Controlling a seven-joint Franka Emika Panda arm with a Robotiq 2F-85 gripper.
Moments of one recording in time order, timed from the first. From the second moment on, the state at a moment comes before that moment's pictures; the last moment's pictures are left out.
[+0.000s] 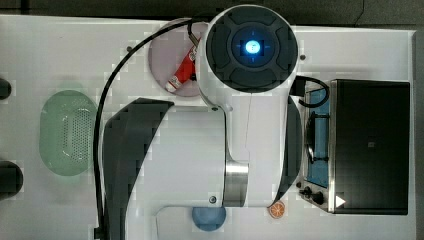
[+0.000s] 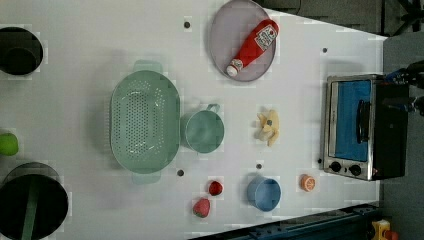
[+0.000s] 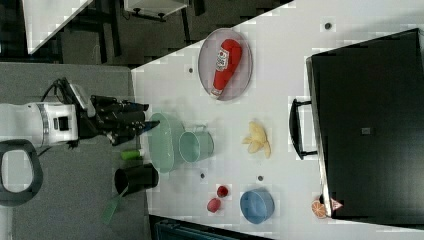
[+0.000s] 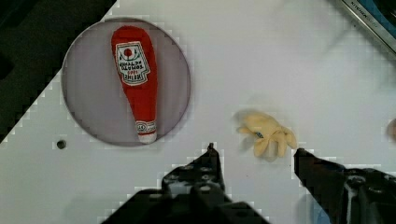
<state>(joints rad) 0.00 -0.02 -0.01 -1.78 0.01 0.19 0.06</state>
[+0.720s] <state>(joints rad) 0.01 -0.32 -0.07 -1.96 -0.02 0.17 0.06</state>
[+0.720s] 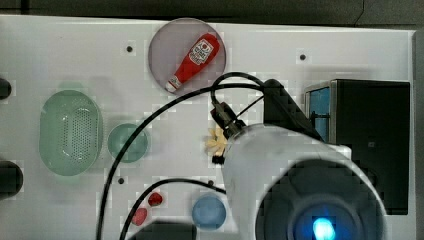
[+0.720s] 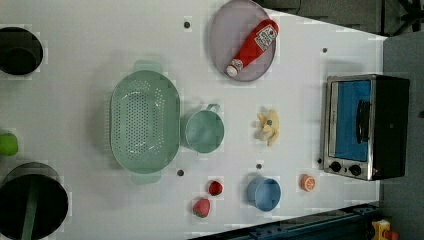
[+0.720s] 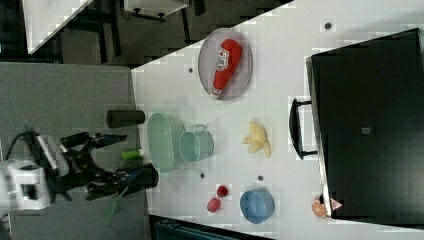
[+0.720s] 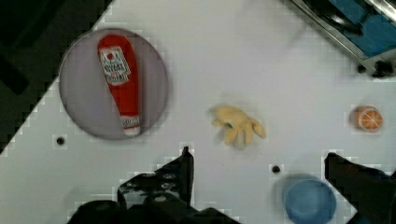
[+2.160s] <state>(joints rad) 0.01 0.24 -0.07 -2.48 -0.01 1.09 -0.03</state>
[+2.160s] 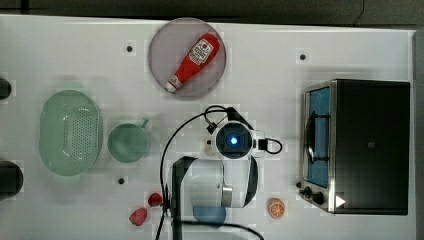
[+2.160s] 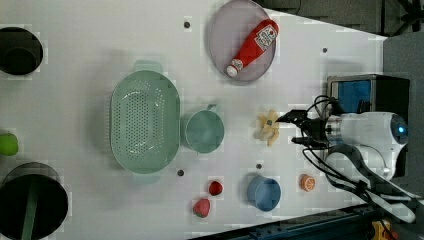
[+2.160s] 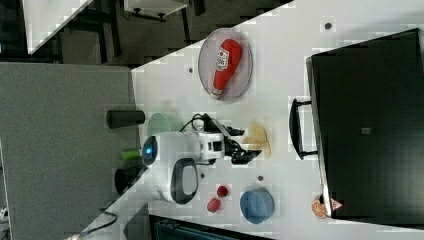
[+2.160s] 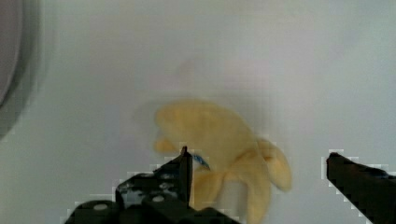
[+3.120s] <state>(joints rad) 0.01 0.39 -0.02 -2.47 -0.01 1.31 -0.04</state>
